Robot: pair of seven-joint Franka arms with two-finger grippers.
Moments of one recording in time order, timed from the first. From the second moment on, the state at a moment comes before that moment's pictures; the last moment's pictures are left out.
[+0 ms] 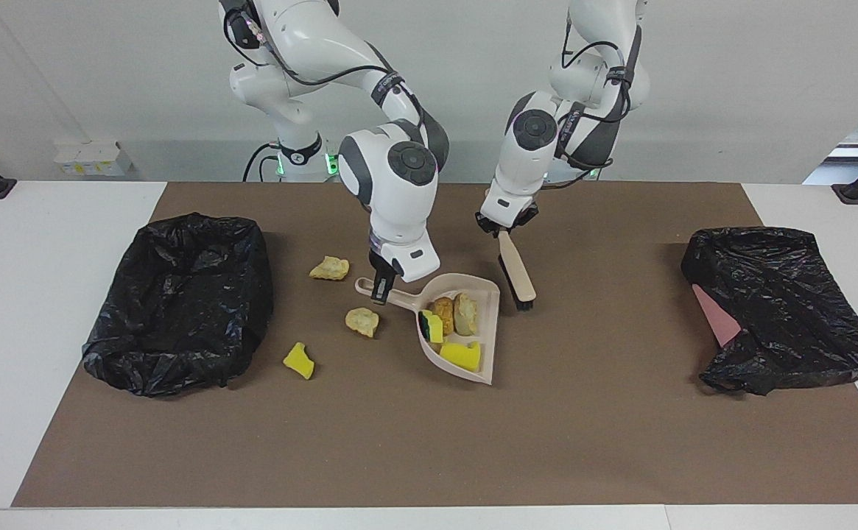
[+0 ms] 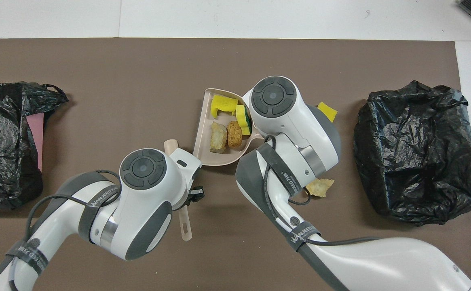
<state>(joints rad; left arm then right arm) -0.59 0.00 -0.06 -2.17 -0.12 2.01 -0.75 0.43 0.41 0.06 -1.54 -0.21 1.87 -0.80</state>
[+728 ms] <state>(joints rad) -0.76 -0.10 -0.07 -2.40 -0.11 2.20 -0.79 0.33 0.32 0.06 -1.54 -0.20 1.86 -0.80</state>
